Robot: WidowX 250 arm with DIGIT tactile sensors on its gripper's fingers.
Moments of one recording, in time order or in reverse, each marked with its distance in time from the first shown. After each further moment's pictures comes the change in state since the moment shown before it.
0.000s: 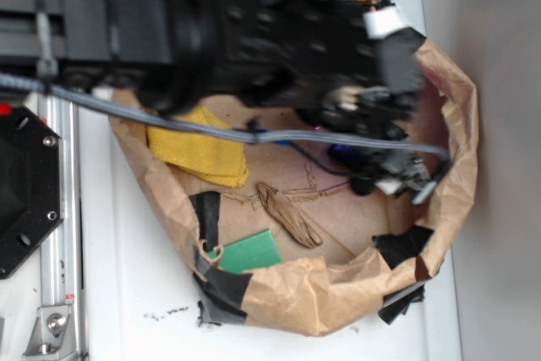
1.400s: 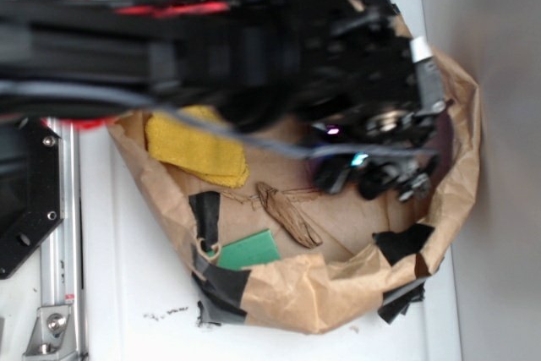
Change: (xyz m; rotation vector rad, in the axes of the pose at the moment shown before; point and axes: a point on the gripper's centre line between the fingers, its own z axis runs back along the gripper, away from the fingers) arm -0.007 -0.016 0.014 0.162 0.015 -0.156
